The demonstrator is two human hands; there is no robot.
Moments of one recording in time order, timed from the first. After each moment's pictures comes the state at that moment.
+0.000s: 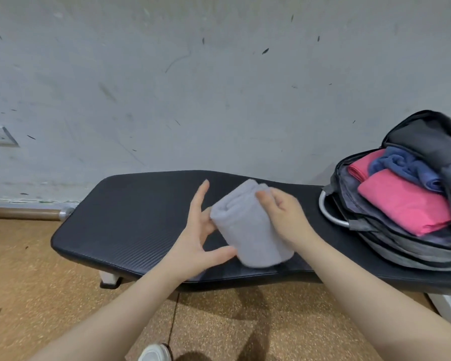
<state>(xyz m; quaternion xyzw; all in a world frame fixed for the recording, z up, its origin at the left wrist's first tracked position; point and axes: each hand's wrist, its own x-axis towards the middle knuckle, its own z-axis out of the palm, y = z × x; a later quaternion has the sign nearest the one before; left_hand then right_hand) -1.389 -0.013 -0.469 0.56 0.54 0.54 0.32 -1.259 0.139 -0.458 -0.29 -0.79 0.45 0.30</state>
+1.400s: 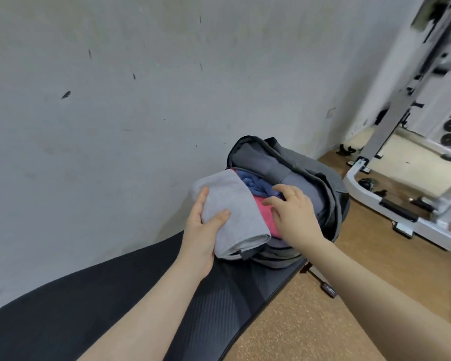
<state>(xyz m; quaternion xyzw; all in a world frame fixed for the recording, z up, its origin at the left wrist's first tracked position) -1.309 0.229 -0.416 0.34 0.36 0.57 0.66 -1.128 0.235 -0.395 -0.67 -0.72 -0.09 0.18</state>
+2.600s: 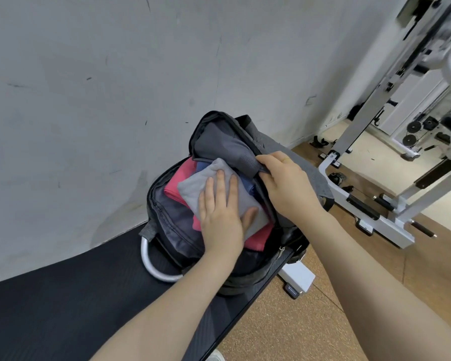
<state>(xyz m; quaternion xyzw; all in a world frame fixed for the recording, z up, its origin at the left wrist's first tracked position) -1.158 0.326 -0.491 0.73 0.59 0.35 0.01 -1.061 0.315 -0.371 -0.65 -0.74 -0.04 0.18</state>
